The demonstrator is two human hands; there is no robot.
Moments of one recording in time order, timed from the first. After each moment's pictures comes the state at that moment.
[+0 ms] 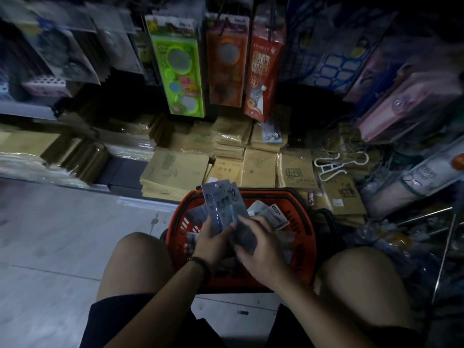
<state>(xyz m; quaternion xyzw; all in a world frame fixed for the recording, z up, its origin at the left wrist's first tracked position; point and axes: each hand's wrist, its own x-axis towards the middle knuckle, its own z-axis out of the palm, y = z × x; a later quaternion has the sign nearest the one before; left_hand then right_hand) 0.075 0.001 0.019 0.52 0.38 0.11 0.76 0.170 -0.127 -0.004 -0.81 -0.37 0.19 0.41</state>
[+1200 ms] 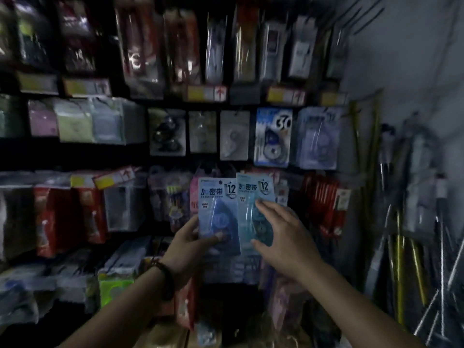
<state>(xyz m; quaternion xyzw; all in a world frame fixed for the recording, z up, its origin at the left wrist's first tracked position) 0.249 0.002 0.459 0.64 0.04 0.22 0.73 0.366 -0.206 0.481 -0.83 -0.43 -0.25 0.26</state>
